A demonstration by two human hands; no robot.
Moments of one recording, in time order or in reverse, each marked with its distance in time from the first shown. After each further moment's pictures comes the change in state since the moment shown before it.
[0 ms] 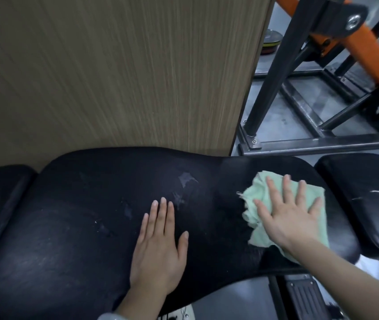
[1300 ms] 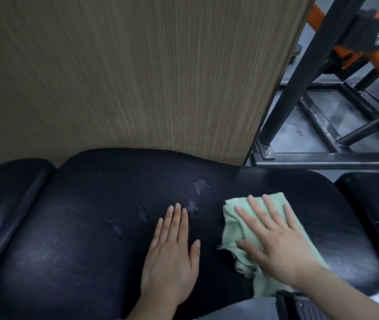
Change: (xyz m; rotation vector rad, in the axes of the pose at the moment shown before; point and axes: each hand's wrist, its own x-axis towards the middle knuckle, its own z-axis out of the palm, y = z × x) left_hand 0.002 0.000 0.000 -0.038 -0.040 -0.022; right_hand -0.011 -0.022 0.012 -0.122 0.020 -0.554
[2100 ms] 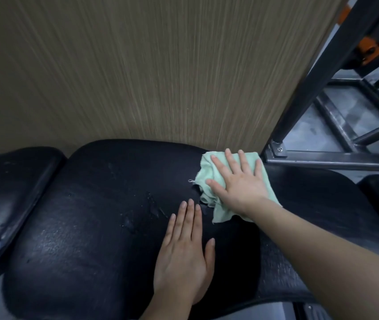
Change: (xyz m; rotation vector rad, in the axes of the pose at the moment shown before) left_hand 0.000 0.002 -0.001 -0.018 0.012 -0.003; right_hand 0.129 -0.056 -0.029 0.032 -0.001 0.044
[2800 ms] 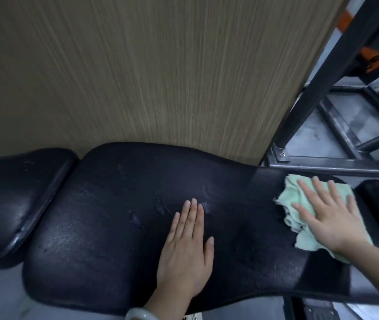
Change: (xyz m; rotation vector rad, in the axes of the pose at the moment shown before) left_hand -0.007 0.000 -0.009 -0.017 0.020 0.012; right_hand -0.101 0.138 0.012 0.052 0.033 0.307
